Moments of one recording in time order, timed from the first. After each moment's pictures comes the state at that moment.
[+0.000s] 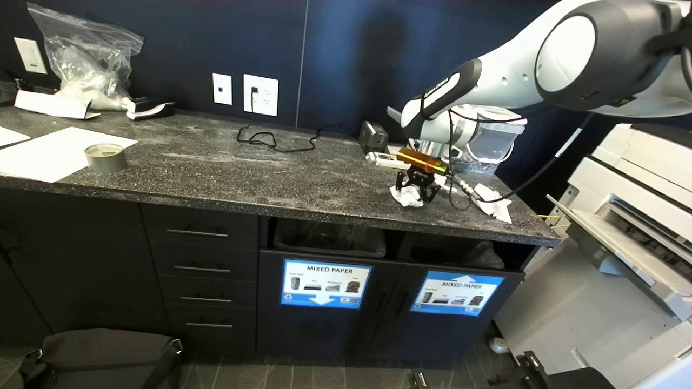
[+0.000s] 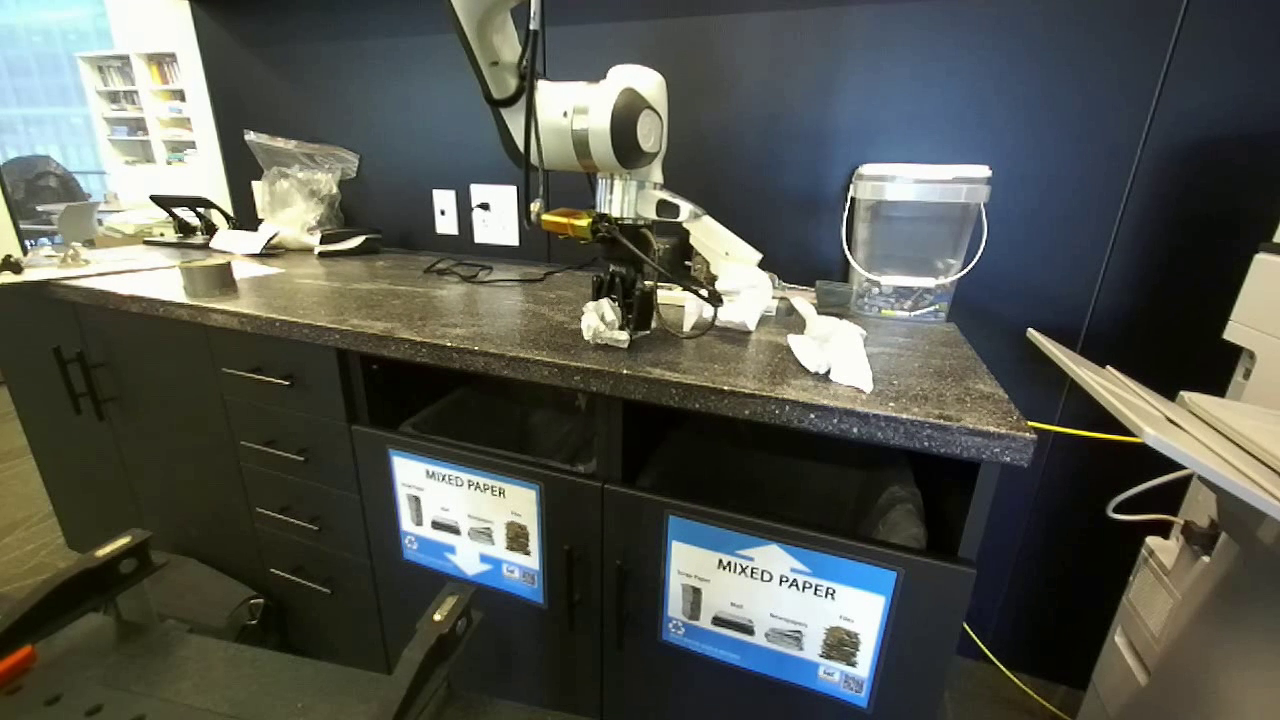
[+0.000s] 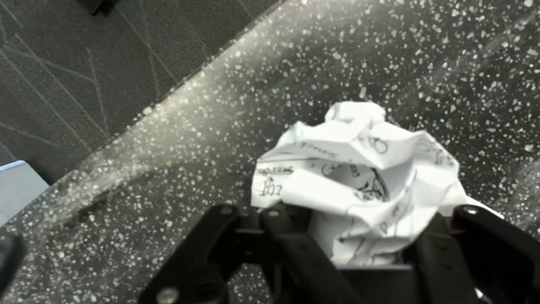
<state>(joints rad) 0.00 0.90 -0.12 -1.37 0.12 2.20 0.62</state>
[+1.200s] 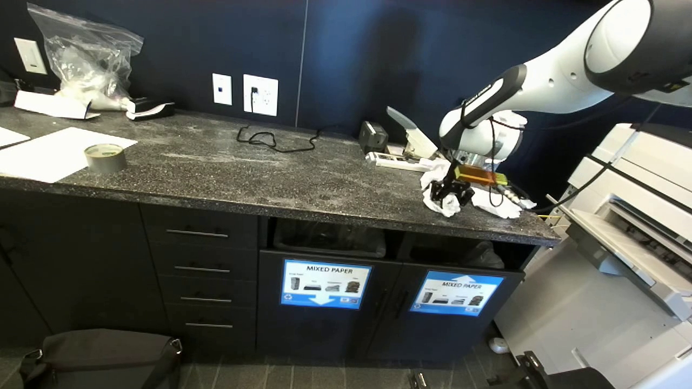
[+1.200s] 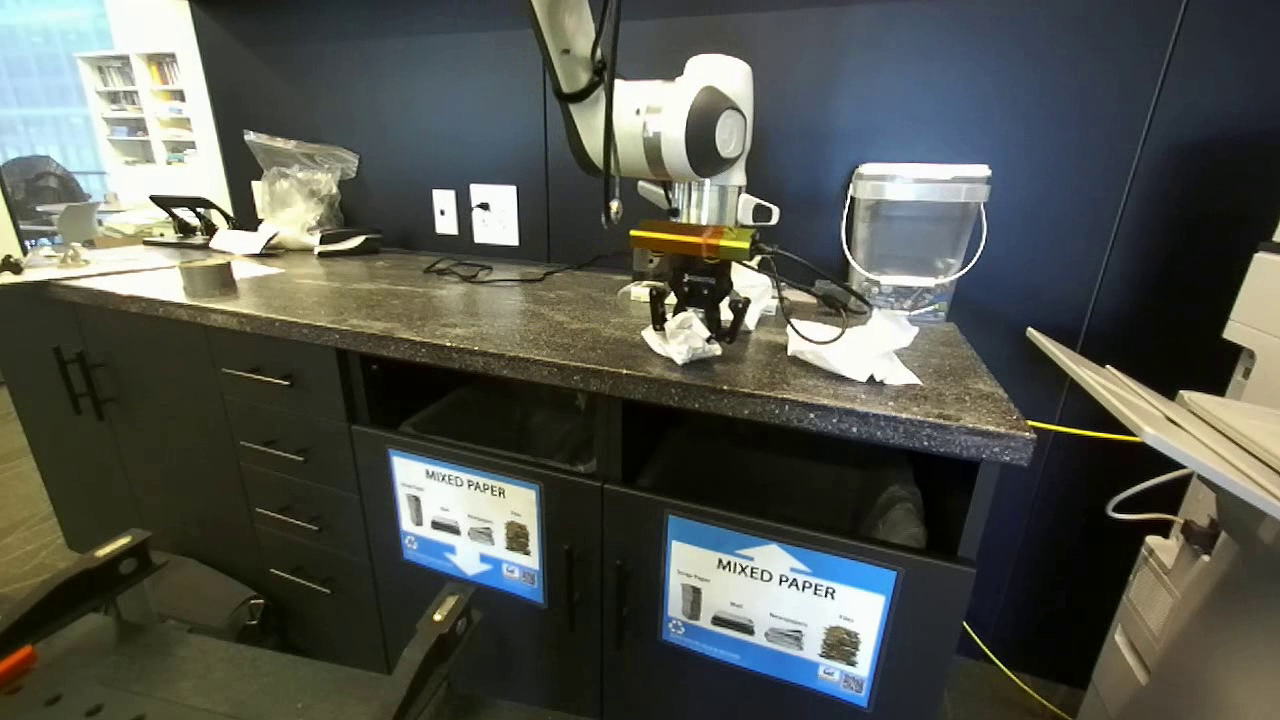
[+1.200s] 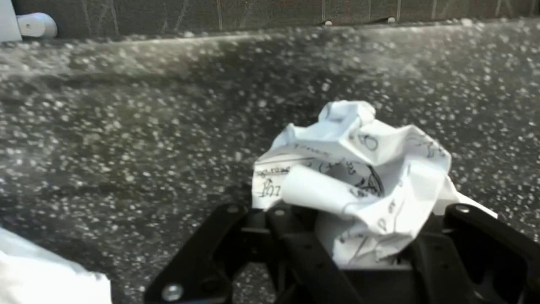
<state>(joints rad) -0.18 0.81 -0.08 -1.54 0.10 2.37 -0.14</state>
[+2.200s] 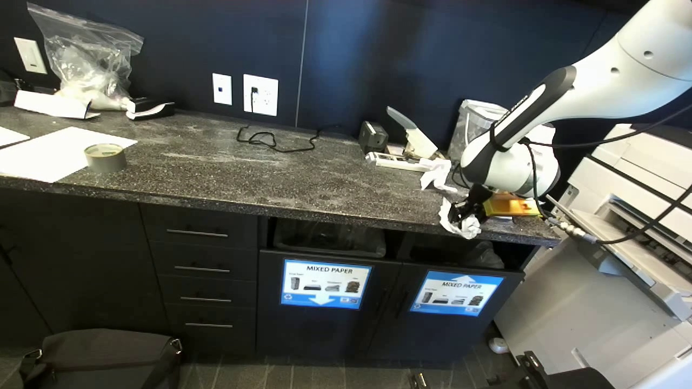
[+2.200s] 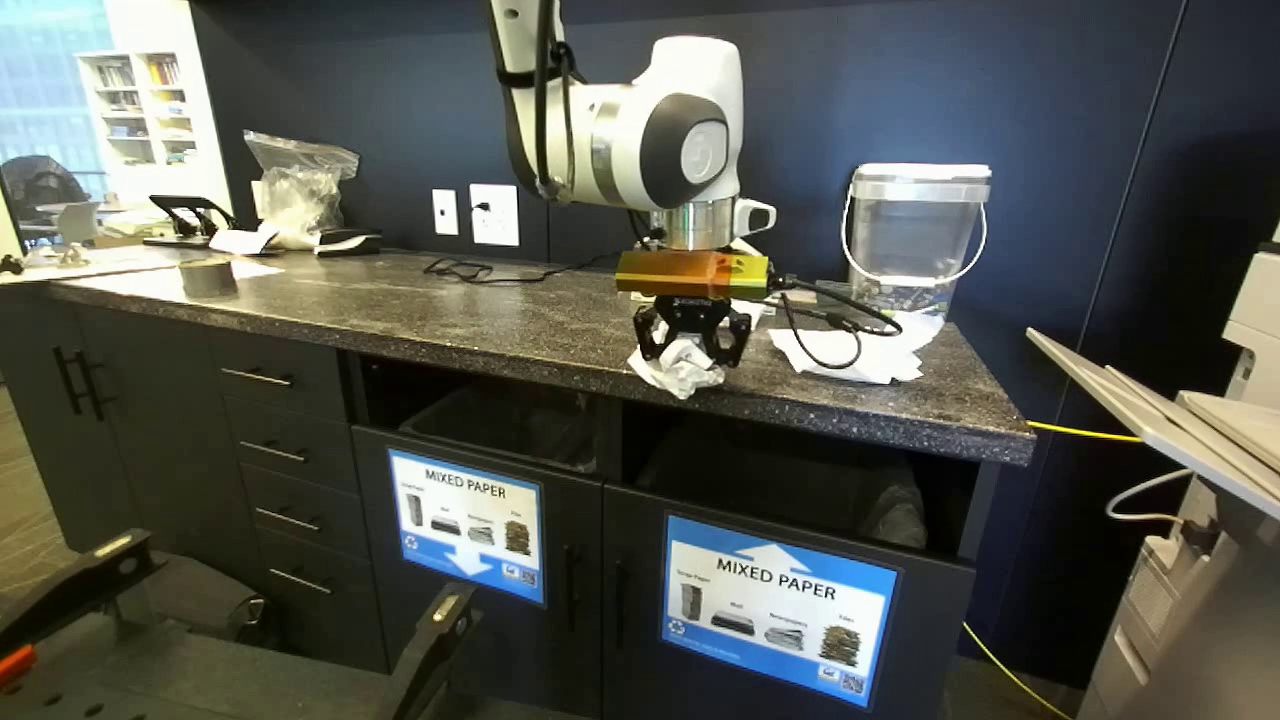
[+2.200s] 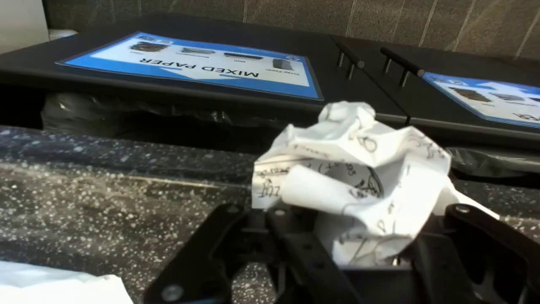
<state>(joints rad) -0.27 0.56 0.00 -2.10 0.09 2.87 -0.38</state>
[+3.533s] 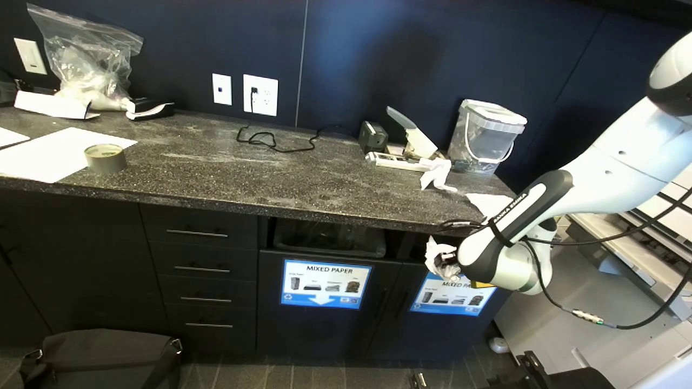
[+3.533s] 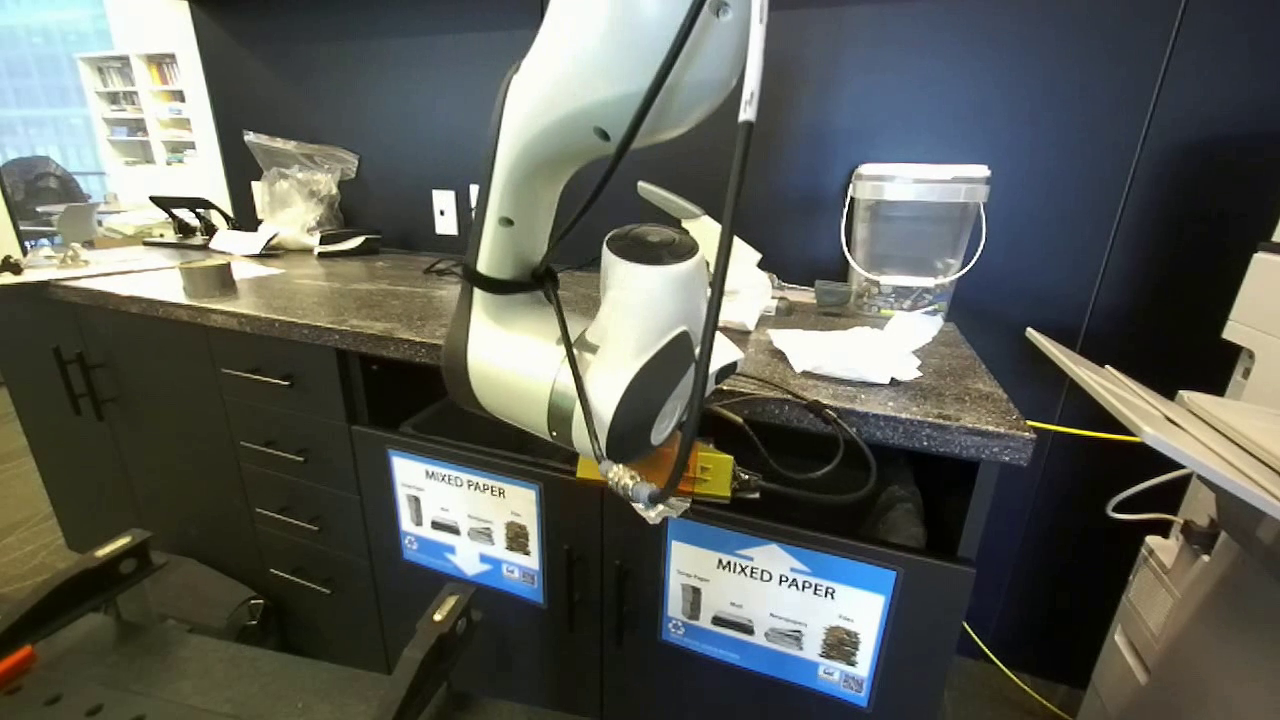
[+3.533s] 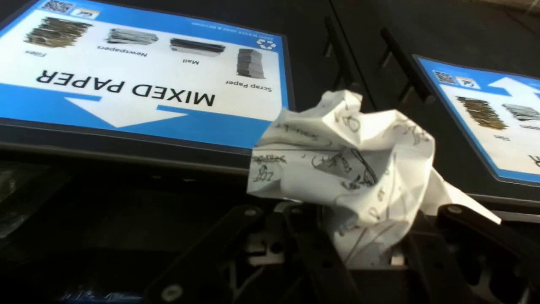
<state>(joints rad) -0.58 0.92 0.20 -2.22 -0.26 3.57 -0.31</state>
